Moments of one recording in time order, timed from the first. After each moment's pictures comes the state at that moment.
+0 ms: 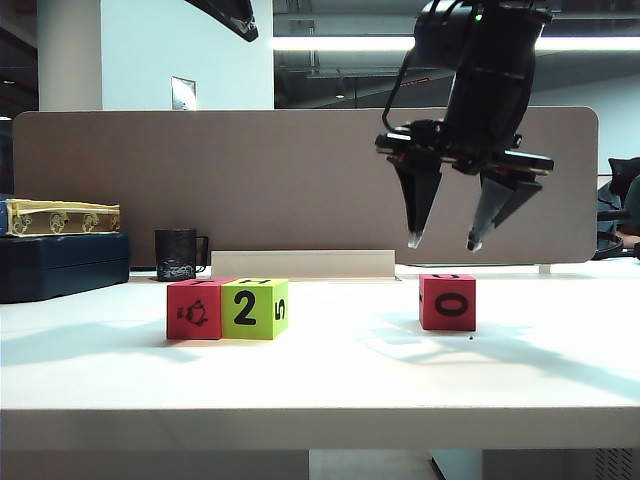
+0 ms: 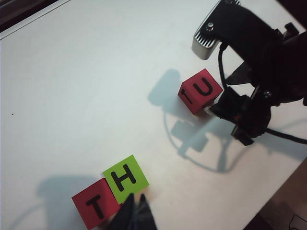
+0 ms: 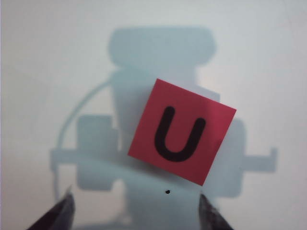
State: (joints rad) left arm -0.52 1.57 1.77 -0.97 0.18 0.14; right arm 0.43 1.82 1.51 -0.83 -0.03 0.18
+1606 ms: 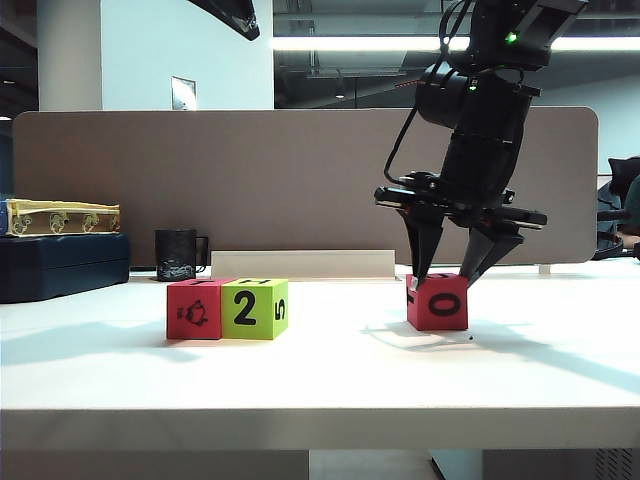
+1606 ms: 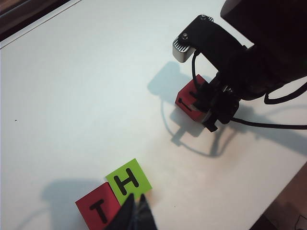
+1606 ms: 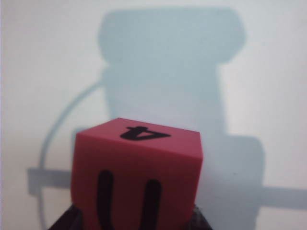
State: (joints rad) left arm -0.52 1.57 1.77 -0.95 0.18 0.16; right arm 0.38 1.96 1.51 -0.71 -0.07 0.23
